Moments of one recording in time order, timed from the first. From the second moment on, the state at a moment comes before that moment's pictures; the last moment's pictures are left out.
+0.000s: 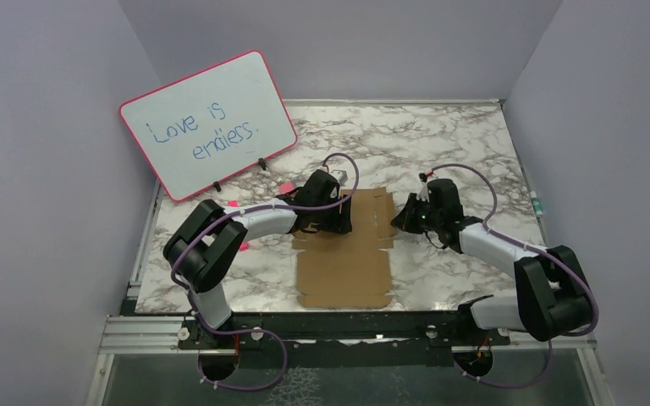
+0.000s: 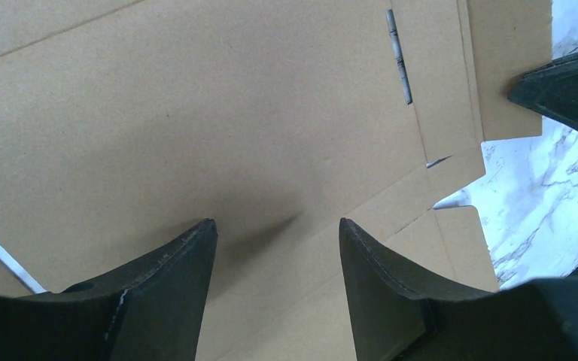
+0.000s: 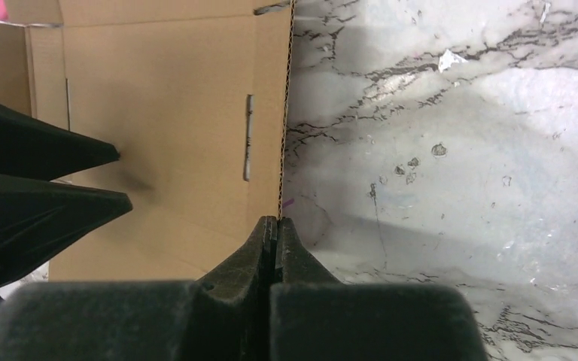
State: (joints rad) left arm -0.72 1.74 0.96 -0.07 0.17 -0.48; right arm 0.31 1.33 0.51 0.10 -0.25 0.48
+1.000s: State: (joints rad) left arm -0.72 1.78 0.93 0.11 0.25 -0.59; right arm 0.76 1.61 1.02 -0.55 0.58 0.47
